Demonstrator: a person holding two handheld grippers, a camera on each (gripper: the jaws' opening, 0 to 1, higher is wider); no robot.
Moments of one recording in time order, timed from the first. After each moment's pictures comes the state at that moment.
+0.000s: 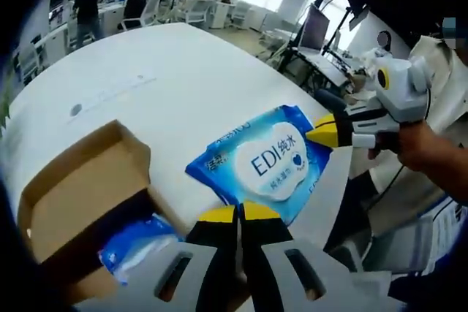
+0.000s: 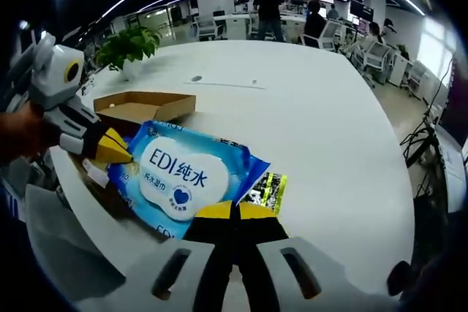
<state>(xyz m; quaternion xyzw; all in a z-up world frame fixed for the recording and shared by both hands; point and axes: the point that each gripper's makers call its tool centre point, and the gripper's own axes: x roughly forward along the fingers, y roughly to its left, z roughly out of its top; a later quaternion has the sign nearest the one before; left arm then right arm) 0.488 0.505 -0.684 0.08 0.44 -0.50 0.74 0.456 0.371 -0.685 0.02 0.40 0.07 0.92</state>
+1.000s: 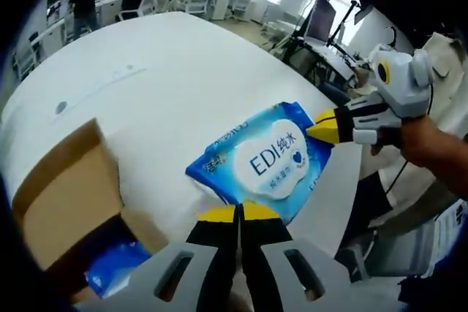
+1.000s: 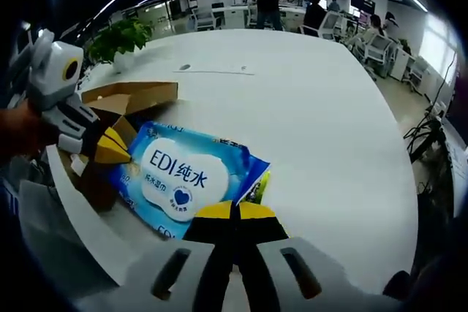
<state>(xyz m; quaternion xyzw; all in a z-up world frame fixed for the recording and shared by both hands) 0.497 0.475 -0.721 0.10 0.46 -0.50 0.73 0.469 0.341 -0.720 0.02 0.42 0.07 0.91</state>
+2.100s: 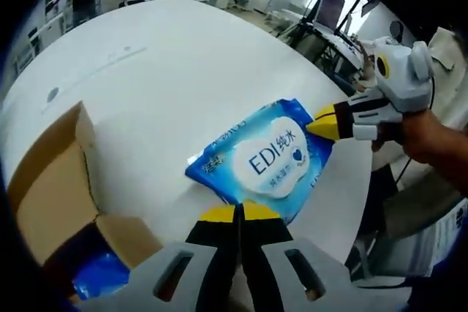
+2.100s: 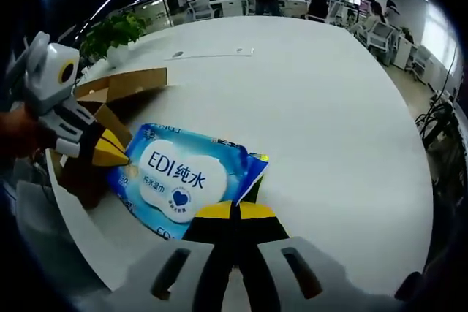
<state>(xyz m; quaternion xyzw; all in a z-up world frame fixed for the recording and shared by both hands) 0.502 0.469 -0.757 0.11 0.48 -0.48 0.72 0.474 0.333 -0.761 0.03 0.44 0.08 0.89</state>
